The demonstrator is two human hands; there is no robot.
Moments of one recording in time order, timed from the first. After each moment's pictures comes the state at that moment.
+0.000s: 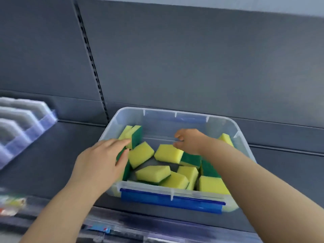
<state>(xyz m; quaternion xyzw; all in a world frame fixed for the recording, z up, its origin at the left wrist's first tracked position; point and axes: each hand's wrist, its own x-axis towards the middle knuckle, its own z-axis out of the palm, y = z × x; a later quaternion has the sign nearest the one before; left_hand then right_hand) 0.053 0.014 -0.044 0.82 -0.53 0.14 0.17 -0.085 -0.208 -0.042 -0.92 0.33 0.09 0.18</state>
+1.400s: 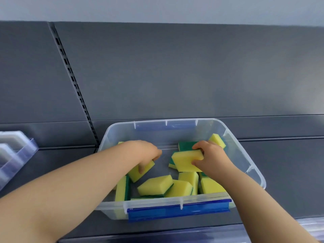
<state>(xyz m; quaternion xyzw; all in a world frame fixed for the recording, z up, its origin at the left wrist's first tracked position) 0.074 -0.140 -0.054 0.61 -0.72 -0.09 -0.32 -0.141 -0.162 -0.048 -0.83 0.49 -0.14 0.21</state>
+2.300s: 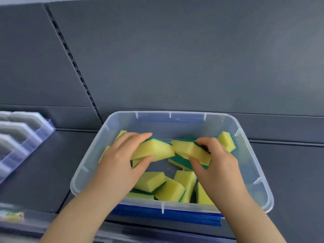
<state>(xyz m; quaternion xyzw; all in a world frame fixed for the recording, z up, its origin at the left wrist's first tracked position) 0.007 -0.036 -0.026 0.75 -0.56 0.05 0.35 -0.167 -0.152 -0.045 -0.83 0.38 -0.33 0.25</state>
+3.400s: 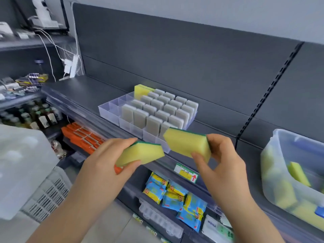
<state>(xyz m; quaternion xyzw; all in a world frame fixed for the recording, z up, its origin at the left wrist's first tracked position) 0.246 0.453 -0.025 0.82 -0.38 0.17 0.39 0.136 0.249 -0.015 -0.86 0.16 -0.33 0.36</state>
